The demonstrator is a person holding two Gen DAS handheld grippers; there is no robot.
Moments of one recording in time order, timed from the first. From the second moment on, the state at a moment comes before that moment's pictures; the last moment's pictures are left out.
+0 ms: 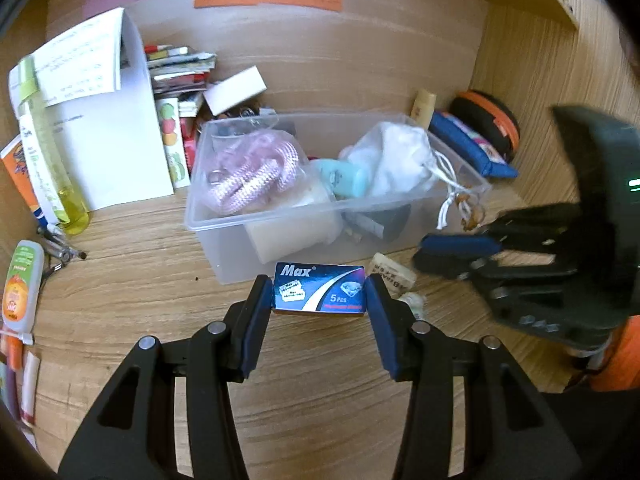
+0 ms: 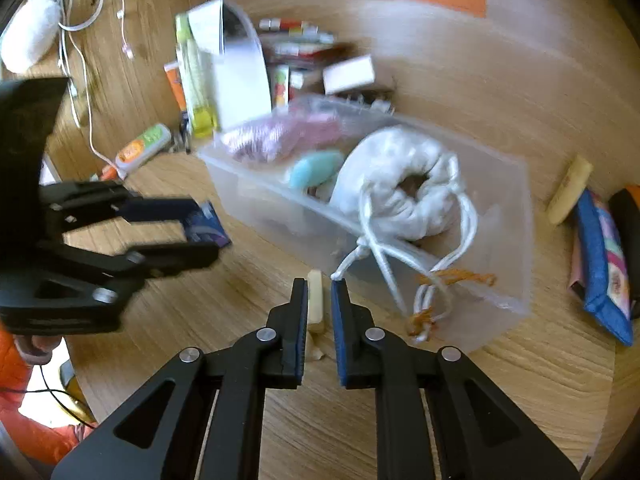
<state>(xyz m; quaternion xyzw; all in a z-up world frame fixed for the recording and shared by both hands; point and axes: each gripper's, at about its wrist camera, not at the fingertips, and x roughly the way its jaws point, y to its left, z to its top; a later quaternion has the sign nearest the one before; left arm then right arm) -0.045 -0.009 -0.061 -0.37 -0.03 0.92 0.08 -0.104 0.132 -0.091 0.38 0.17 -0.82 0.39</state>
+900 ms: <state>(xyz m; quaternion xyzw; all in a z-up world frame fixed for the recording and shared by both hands) -0.050 -0.024 -0.016 -0.31 -0.07 0.94 0.08 -0.097 0.143 -0.027 0.33 0.12 -0.84 0.41</state>
